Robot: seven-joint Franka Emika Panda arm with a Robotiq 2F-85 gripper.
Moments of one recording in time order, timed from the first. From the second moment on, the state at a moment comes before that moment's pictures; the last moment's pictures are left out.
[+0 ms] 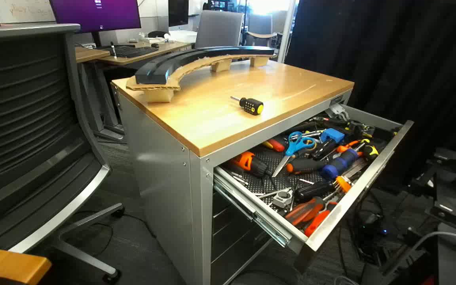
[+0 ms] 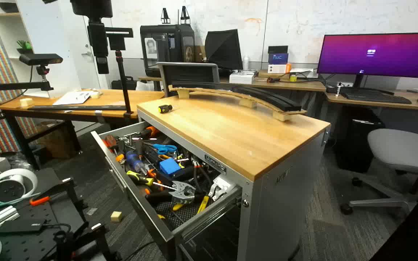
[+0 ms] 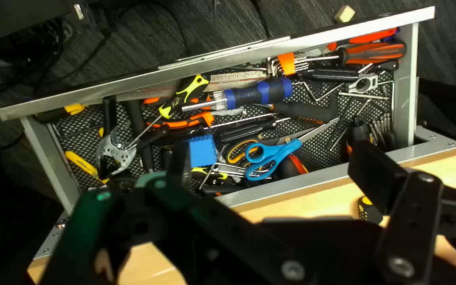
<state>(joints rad) -0.02 -0.64 0.07 -2.56 0.14 1.90 0.27</state>
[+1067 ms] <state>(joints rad) 0.03 -0.48 0.20 -2.40 0.05 1.82 0.26</state>
